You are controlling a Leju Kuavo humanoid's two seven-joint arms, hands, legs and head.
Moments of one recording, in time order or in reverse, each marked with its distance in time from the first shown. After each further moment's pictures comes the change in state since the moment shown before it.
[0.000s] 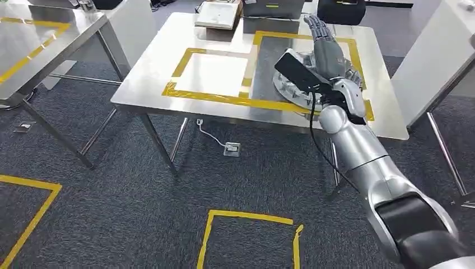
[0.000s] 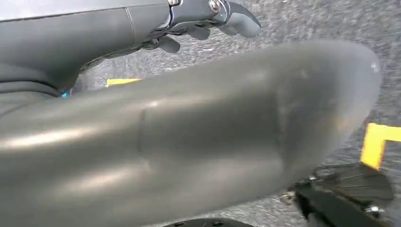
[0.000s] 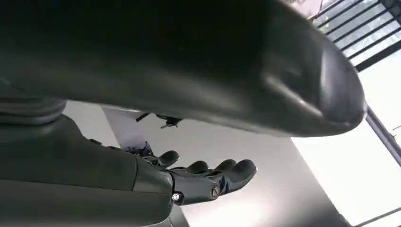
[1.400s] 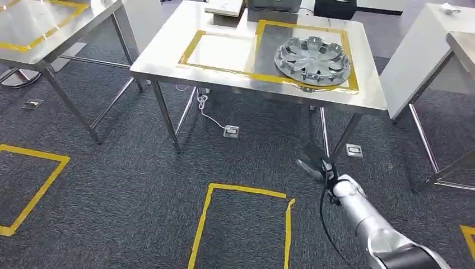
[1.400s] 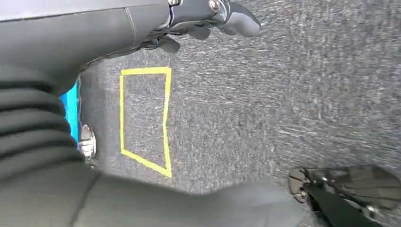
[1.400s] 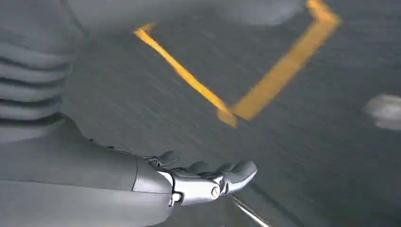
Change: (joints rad) left arm 0.019 -0.002 0.001 0.003 -0.009 -0.010 0.023; right arm 0.386 0.033 -0.209 0.523 -0.483 0.331 0.130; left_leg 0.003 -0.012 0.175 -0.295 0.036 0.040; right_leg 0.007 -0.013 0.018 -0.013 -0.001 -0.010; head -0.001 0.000
